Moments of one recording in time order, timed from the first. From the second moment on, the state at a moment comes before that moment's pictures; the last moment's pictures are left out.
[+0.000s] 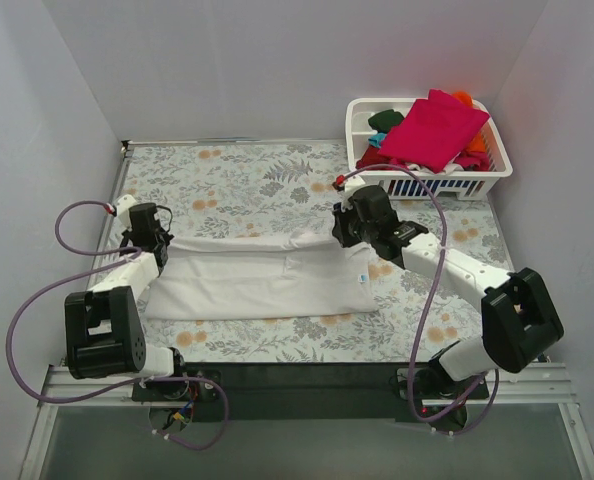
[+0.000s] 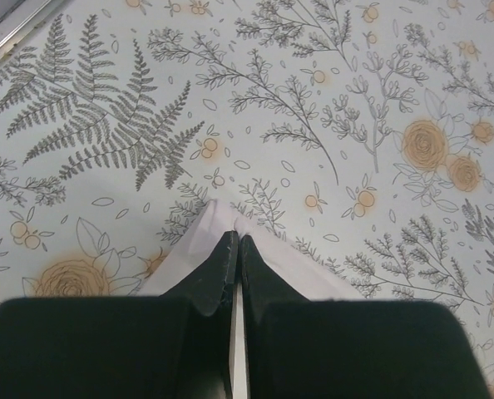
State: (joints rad) left arm 0.13 1.40 0.69 0.09 -0.33 -0.49; right arm 0.61 1.48 1.00 -0.14 -0.05 0.15
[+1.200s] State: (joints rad) left arm 0.13 0.85 0.42 0.00 -0.50 -0.62; right arm 0.76 1.25 0.72 -0.27 0.08 0.21
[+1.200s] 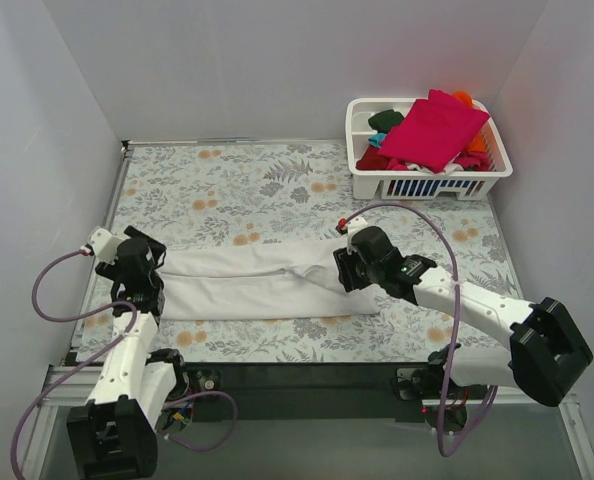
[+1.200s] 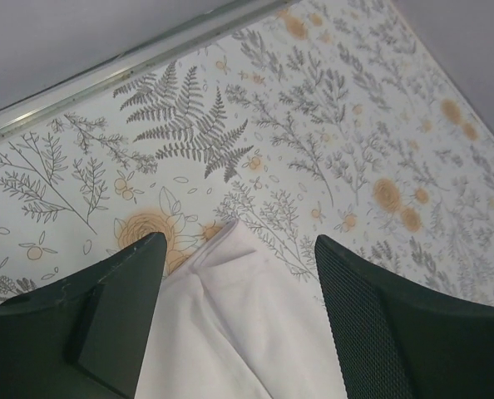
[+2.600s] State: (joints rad) left arm -0.16 1.21 0.52 0.15 -0.41 -0.56; right arm 0.92 1.64 0.97 -0.12 -0.03 0.26
